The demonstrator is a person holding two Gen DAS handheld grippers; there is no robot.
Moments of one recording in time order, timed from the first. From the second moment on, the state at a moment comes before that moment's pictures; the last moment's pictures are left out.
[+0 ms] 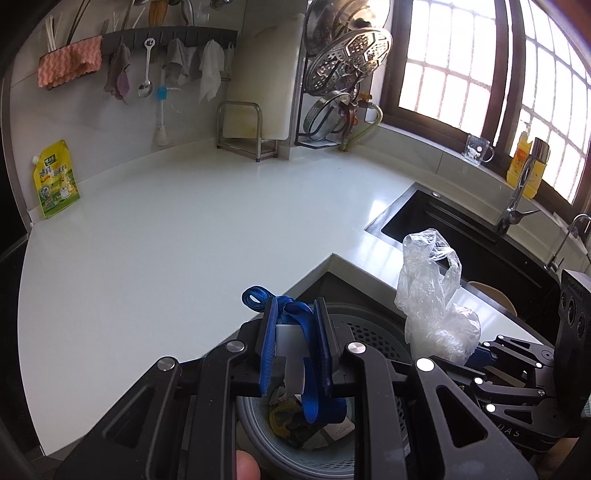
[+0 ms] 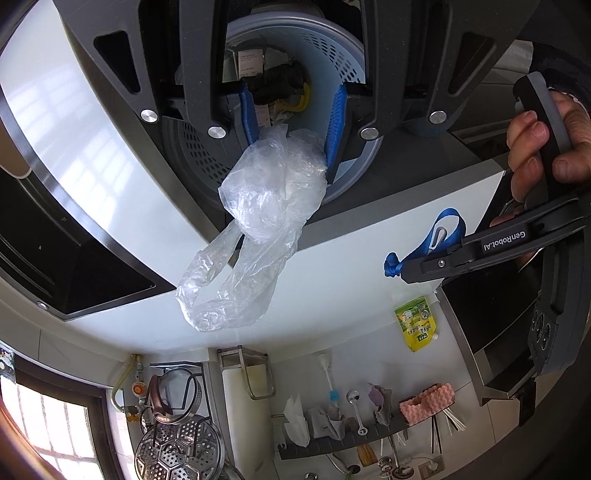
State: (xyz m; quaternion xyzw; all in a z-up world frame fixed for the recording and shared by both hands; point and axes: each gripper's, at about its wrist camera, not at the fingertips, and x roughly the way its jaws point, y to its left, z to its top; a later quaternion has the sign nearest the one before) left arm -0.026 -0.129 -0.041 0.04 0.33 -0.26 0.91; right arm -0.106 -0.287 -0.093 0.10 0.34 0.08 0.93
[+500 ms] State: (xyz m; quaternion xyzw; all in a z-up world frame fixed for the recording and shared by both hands) left arm -0.041 -0.143 -0.075 0.06 0.36 -0.28 0.89; right arm -0.122 -0.282 -0.125 0.11 0.38 0.08 0.92
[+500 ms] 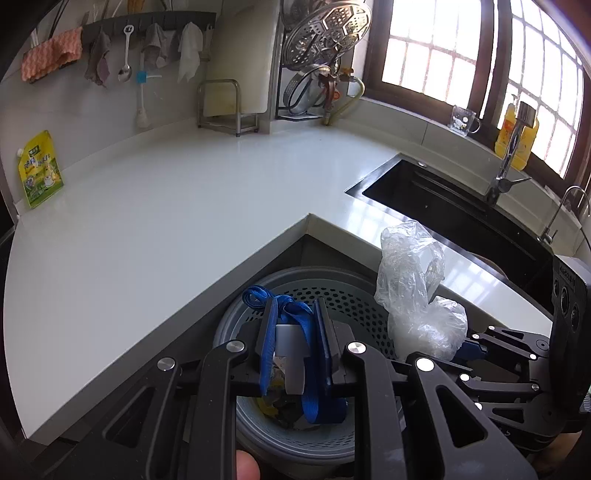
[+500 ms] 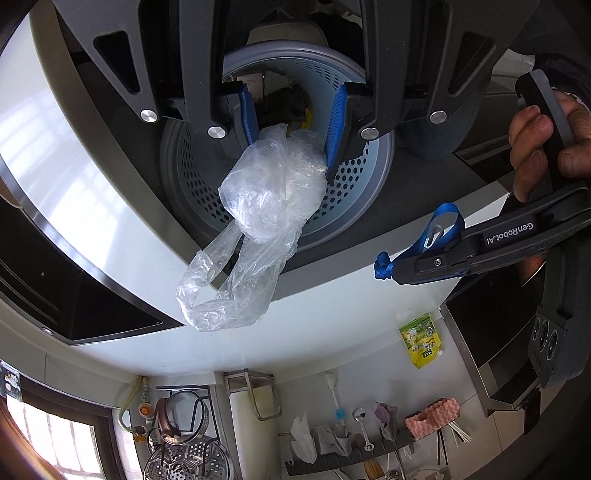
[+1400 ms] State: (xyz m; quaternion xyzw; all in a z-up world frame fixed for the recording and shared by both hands) left arm -0.017 -0.154 -0.157 0.09 0.44 -0.27 0.85; right arm -0.093 -0.274 -0.188 0.11 0.46 0.07 0.88
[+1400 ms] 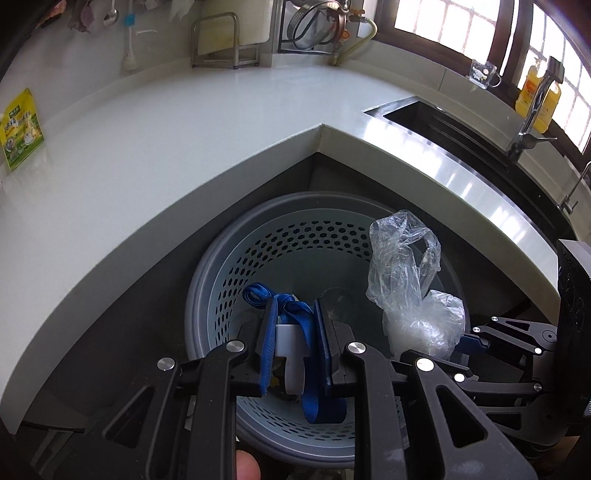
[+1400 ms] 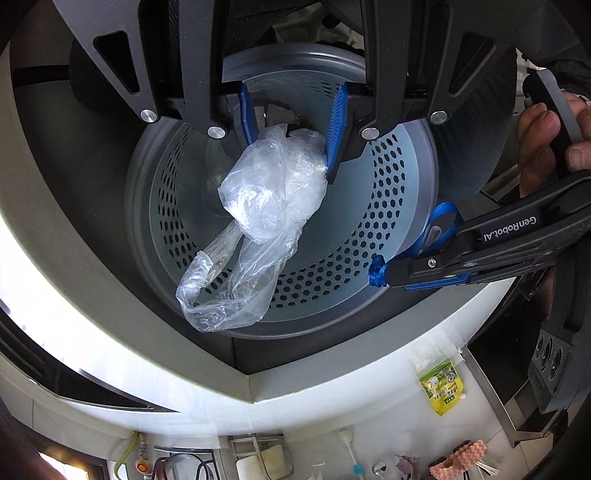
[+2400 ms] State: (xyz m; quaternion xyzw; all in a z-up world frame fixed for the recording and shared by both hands) left arm 0.001 -0.161 -0.198 0.10 0.49 -0.26 0.83; right arm -0.070 -0.271 -0.201 0.07 0.49 0.07 0.87
